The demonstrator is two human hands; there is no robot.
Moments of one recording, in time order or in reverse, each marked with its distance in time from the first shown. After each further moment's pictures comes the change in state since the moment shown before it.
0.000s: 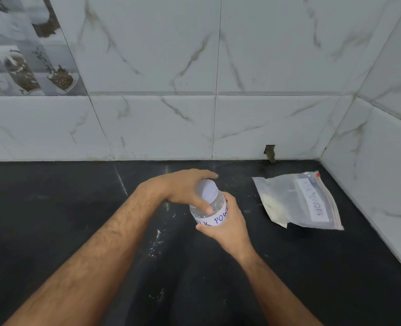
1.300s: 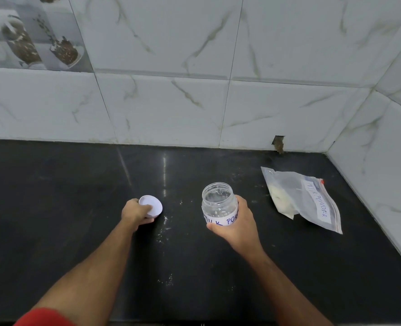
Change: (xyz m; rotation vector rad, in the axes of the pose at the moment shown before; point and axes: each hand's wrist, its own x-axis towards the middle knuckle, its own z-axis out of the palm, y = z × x) left_hand 0.011 -0.210 0.126 -1.030 0.562 -0.752; right_hand -0.016 0.019 0.013 -0.070 -0.001 0.069
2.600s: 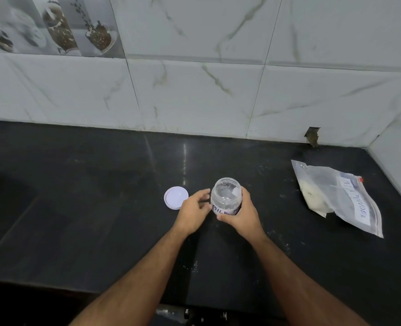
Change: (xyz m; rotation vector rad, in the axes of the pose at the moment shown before) left_hand -0.065 -0.013 0.059 0.088 -0.237 0.469; right_hand 0.028 0.029 0.060 0.023 -0.168 0.101
